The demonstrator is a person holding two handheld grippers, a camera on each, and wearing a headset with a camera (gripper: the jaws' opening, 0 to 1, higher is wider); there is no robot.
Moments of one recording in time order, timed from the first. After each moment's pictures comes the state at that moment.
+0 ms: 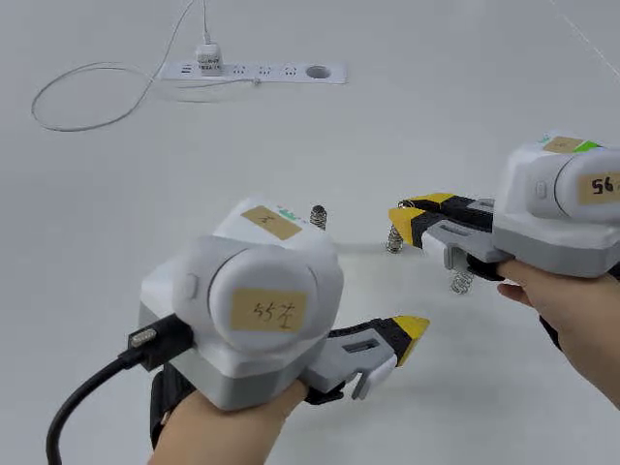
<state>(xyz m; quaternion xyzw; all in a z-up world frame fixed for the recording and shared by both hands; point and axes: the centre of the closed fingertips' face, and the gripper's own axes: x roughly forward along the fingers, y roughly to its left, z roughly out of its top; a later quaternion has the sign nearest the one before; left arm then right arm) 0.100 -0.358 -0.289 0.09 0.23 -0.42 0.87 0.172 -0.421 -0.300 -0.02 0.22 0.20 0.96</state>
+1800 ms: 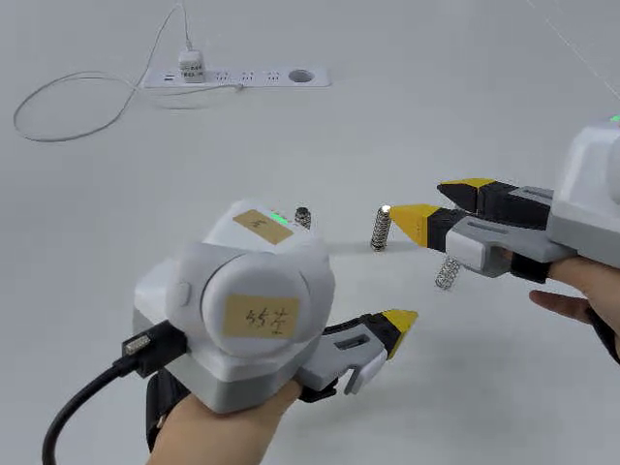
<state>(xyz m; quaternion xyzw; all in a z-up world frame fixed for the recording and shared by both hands) 0.097 -0.367 -0.286 0.10 0.21 -0.43 0.87 0.134 -0.444 -0.255 0.02 0.19 0.20 0.96</state>
